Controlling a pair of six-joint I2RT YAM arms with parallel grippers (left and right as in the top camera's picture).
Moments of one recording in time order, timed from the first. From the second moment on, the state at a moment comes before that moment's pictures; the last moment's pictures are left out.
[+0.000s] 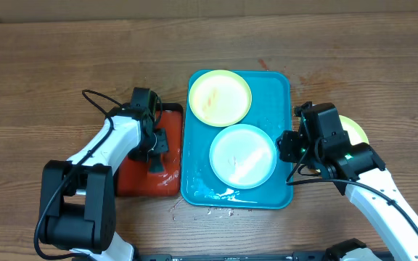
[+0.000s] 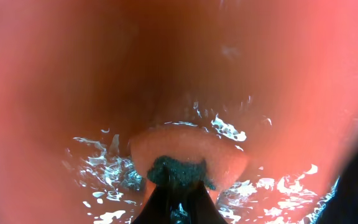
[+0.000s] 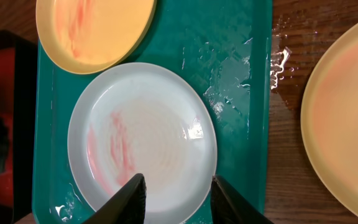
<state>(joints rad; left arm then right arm) -0.14 1.77 1.04 -0.79 0.01 -0.35 0.33 1.21 0.86 -0.69 -0.14 0.46</state>
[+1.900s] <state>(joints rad) -0.14 1.62 1.39 -1.22 -0.03 -0.33 0.33 1.41 0.86 -0.62 -0.08 0.49</state>
